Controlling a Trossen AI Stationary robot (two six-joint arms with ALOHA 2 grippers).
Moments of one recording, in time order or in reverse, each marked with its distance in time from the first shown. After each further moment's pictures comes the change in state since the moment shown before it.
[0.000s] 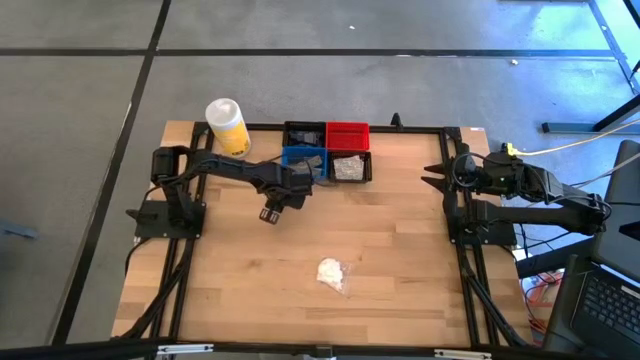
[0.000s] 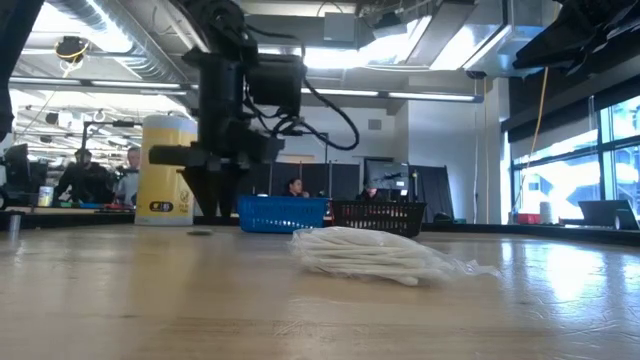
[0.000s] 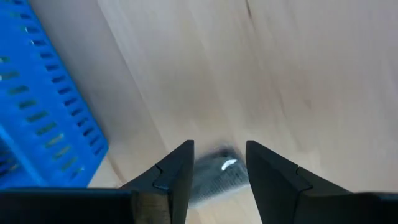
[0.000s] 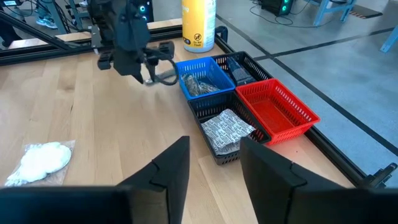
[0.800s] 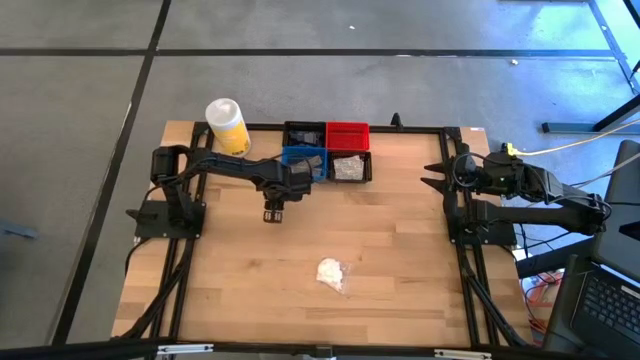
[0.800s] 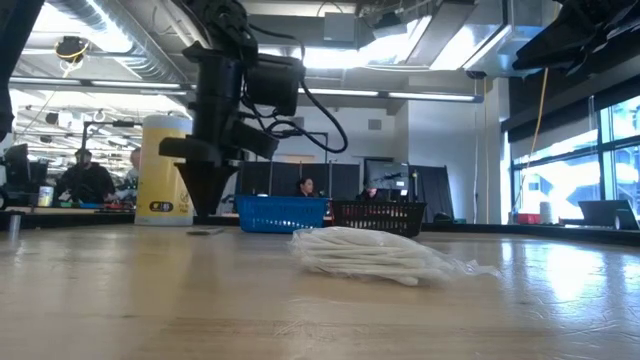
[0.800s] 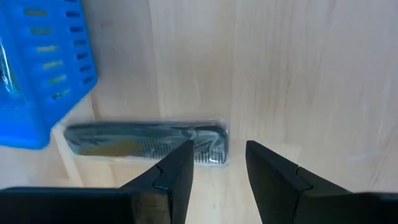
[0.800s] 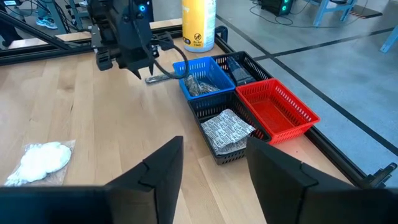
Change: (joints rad) left arm 0.007 -0.004 0.030 -0.105 0.012 -0.337; right arm 0.000 0.000 0.000 0.000 0.000 0.000
